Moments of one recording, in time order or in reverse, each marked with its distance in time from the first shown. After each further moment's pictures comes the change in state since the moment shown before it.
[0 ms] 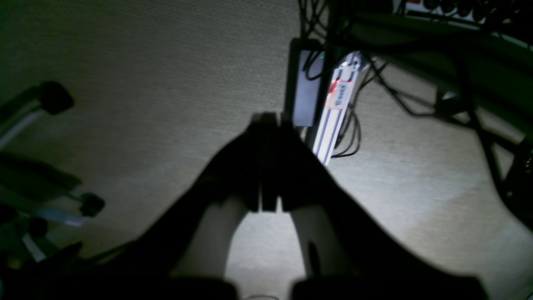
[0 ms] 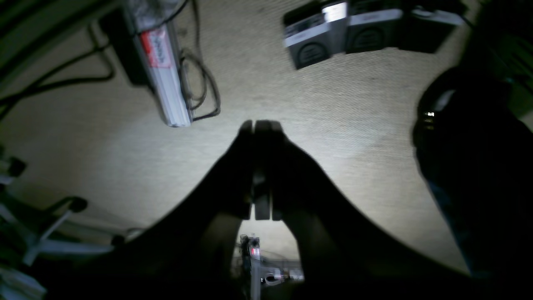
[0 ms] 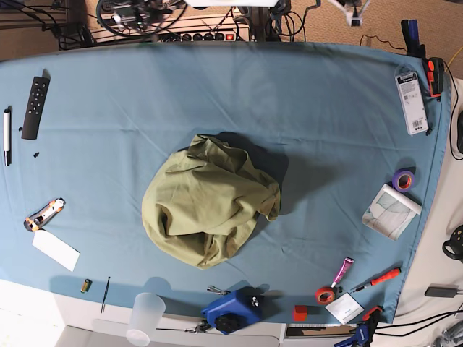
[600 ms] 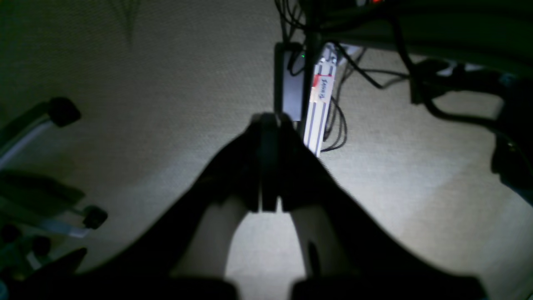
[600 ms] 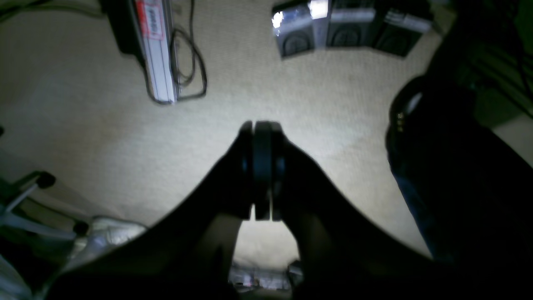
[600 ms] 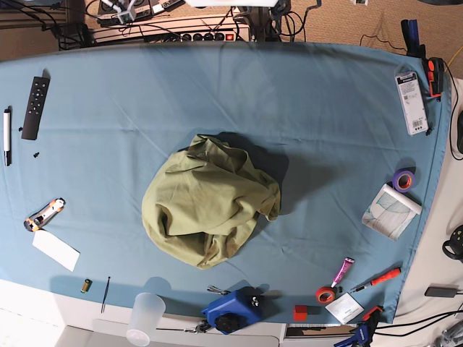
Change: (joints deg) left arm 23.9 -0.9 0.0 35.0 -3.5 0.0 8.1; right arm -28.7 10.3 0.0 40.2 7.6 0.0 -6.7
